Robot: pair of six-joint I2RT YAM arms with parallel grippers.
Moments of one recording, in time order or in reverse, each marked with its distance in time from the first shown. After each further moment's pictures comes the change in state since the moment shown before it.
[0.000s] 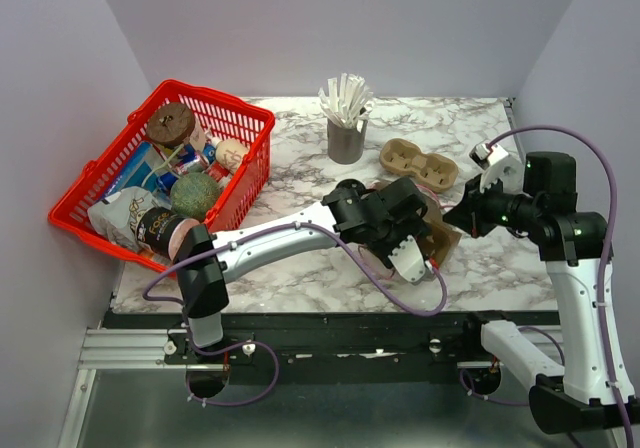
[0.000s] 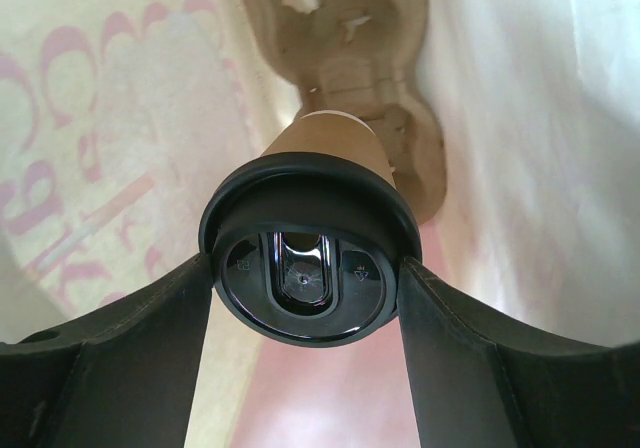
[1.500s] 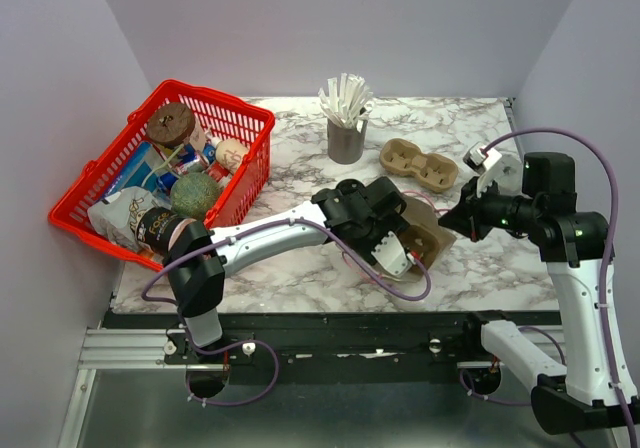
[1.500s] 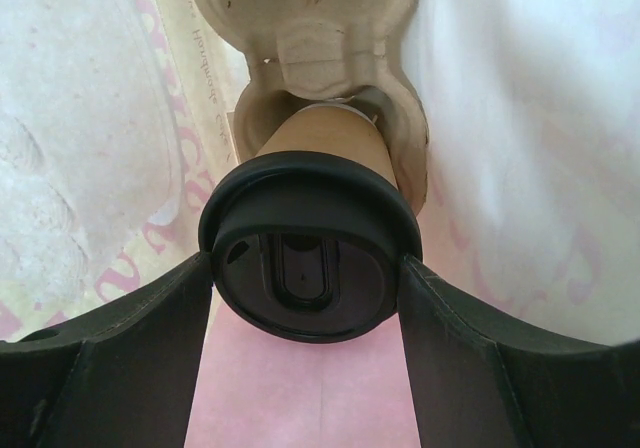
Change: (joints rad) left arm 0.083 -0.045 -0.183 0.086 0.013 -0.031; right arm 0.025 0.003 0.020 -0.026 -0.074 -0.085
